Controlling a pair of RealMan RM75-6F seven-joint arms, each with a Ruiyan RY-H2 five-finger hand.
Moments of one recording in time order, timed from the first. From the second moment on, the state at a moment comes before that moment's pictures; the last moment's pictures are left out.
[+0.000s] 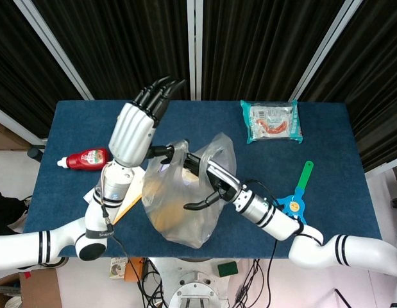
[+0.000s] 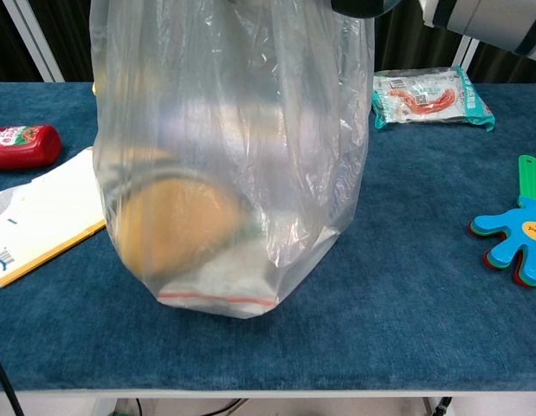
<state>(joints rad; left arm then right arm) -0.87 -1.37 -0.50 -1.89 1.34 1.37 0.27 0.93 -1.37 0.21 -1.72 -1.58 1.06 1.42</state>
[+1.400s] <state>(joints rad) -1.01 -1.19 -0.62 -2.03 0.75 1.14 0.49 0.97 -1.35 0.27 -1.79 -1.57 1.01 1.37</state>
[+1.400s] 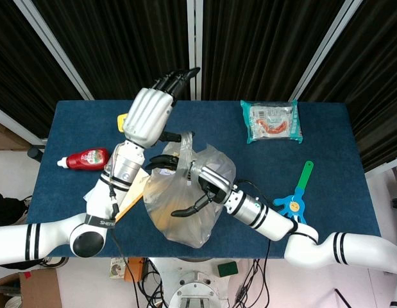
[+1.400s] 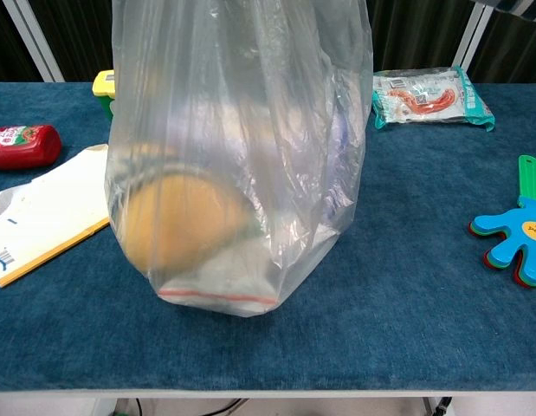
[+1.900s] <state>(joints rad) -1.14 -0.87 -0.58 -2.04 0.23 0.74 0.47 0.97 -1.33 0.26 -1.81 -1.60 1.05 1.43</state>
